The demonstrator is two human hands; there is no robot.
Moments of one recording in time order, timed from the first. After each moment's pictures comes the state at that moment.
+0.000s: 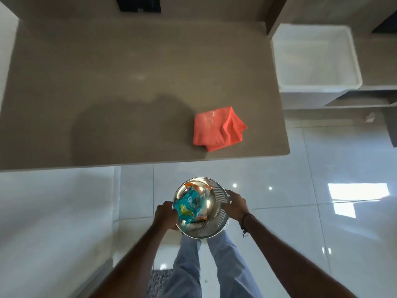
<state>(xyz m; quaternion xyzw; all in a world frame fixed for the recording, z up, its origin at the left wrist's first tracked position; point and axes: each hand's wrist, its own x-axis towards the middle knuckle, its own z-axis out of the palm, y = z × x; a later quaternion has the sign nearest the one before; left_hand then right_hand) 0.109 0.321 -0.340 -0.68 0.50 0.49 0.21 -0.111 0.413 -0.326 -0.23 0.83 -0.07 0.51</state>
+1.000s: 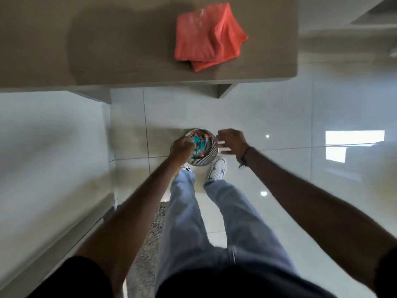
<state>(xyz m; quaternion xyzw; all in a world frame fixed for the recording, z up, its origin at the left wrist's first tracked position) 0.049 0.369 -0.320 -0.63 0.44 0.64 0.07 -0.128 0.428 -0.315 0.02 0.75 -0.25 0.61</state>
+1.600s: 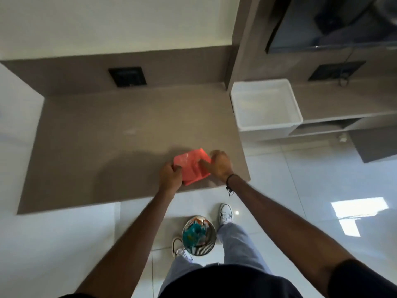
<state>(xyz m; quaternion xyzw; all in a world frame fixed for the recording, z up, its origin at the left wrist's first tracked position) -0.046 0.203 -0.154 -0.63 0.58 0.48 -0.16 -0.206 0.258 -0.147 -0.30 0.85 -0.24 0.36</state>
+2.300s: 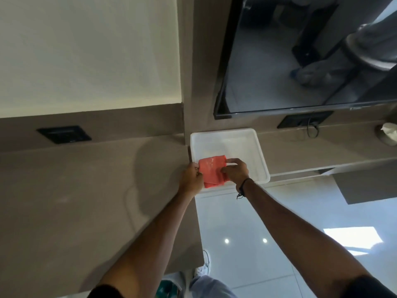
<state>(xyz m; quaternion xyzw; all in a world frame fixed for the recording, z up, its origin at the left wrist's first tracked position) -0.361 0.127 -0.166 -0.53 0.67 0.51 -0.09 -0.502 0.194 -0.136 -0.07 0.83 -0.39 0.39</state>
